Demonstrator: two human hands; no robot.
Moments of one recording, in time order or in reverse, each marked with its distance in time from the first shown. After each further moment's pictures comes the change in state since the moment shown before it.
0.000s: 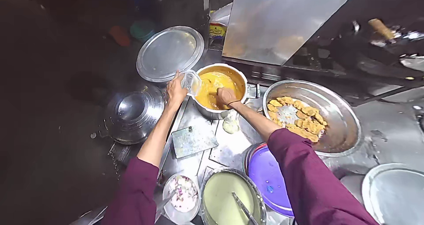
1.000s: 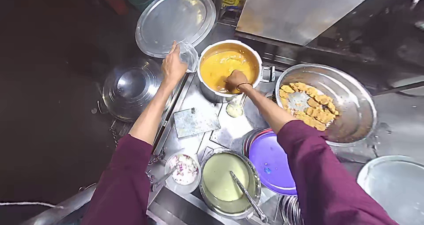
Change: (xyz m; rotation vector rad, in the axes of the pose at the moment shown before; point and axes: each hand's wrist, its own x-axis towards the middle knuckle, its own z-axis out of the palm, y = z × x) left_hand 0.033 -0.027 -0.008 0.110 -0.005 -0.121; right_hand 0.008 0.006 0.006 0.212 -0.098 0.361
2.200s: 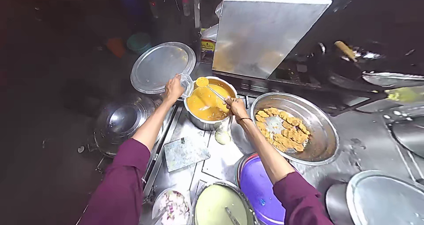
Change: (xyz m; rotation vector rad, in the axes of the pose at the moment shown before) left_hand 0.062 0.054 0.023 0.041 -0.078 0.118; right_hand -0.047 0.059 -0.047 0.986 0.204 -0.076
